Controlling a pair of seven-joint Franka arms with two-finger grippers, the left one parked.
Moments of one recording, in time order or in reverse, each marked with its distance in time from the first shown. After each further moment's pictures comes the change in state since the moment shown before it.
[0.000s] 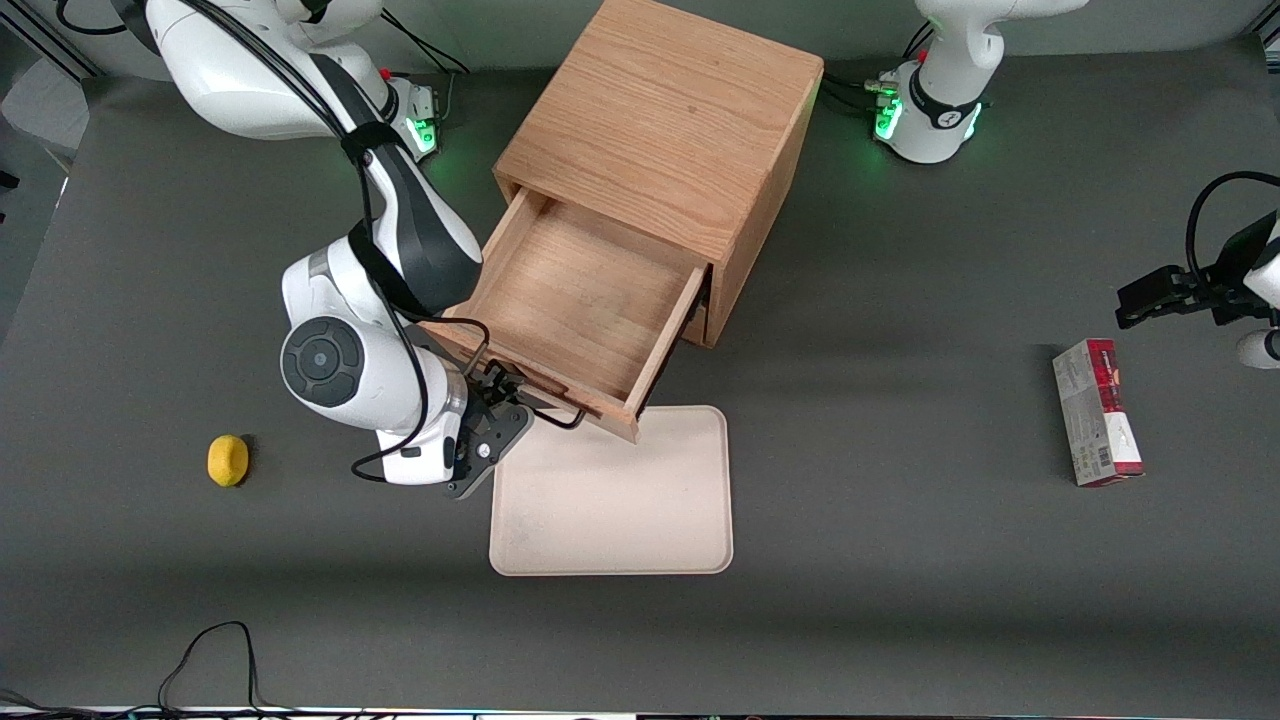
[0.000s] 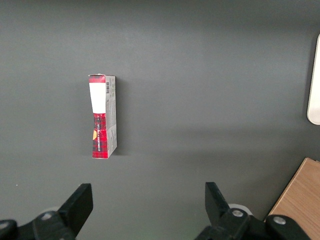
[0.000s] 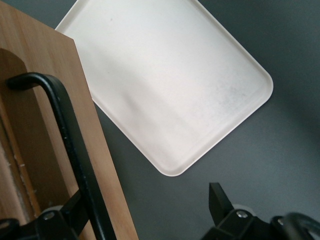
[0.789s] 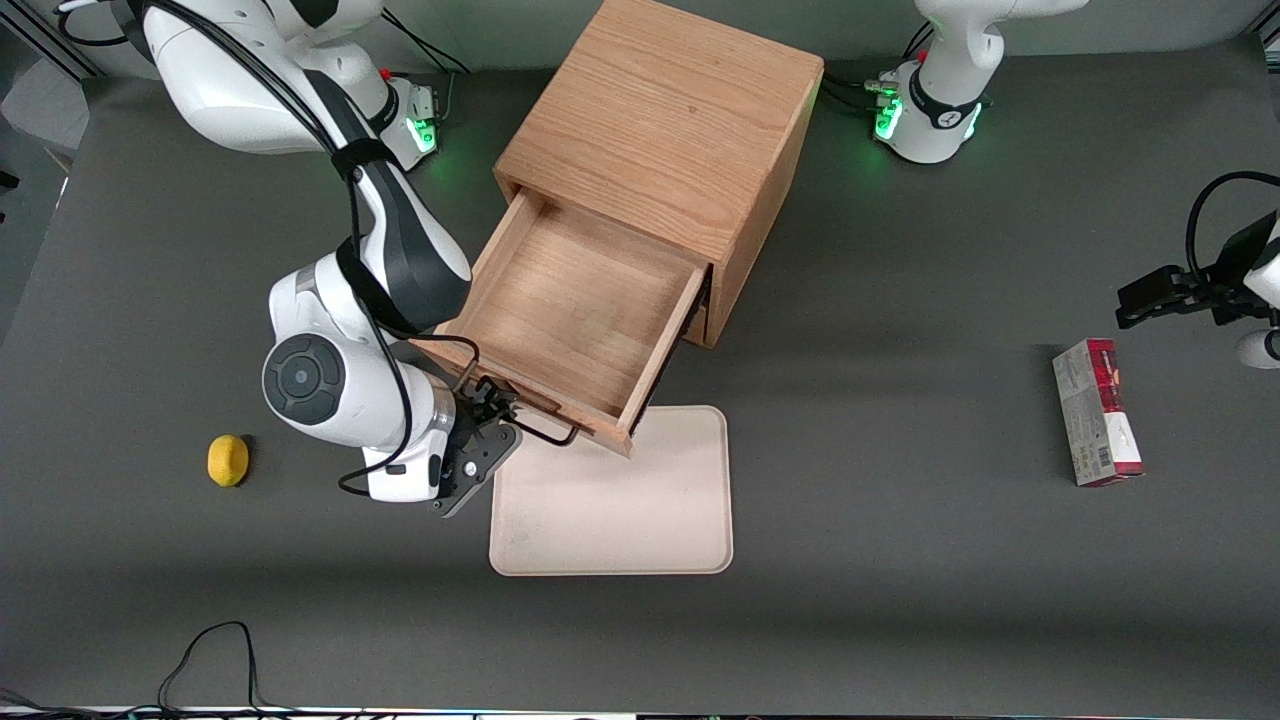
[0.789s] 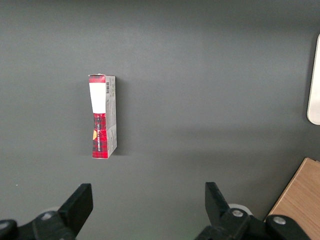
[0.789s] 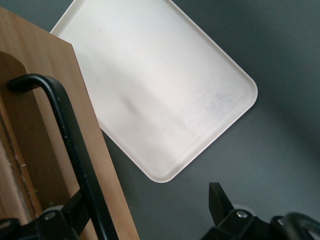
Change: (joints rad) arm -0.022 0.039 0.000 0.056 0.000 0.001 0.000
